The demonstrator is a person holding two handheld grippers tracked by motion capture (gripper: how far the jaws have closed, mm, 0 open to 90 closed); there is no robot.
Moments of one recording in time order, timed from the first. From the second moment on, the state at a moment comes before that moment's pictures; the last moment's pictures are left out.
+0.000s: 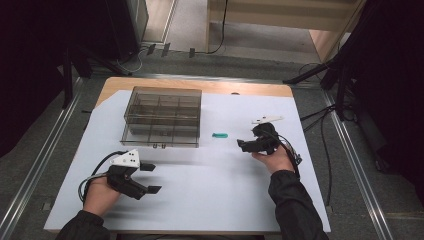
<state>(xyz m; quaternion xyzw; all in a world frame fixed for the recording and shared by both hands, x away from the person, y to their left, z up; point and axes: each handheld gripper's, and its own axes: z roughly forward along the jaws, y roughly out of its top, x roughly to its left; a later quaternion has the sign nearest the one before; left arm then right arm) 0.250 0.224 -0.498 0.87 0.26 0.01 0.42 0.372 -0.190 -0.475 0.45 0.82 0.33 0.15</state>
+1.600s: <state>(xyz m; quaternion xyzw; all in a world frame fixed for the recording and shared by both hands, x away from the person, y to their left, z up) 0.248 0.228 -0.499 0.87 0.26 0.02 0.41 0.376 -0.189 -0.462 0.45 0.83 0.31 0.10</state>
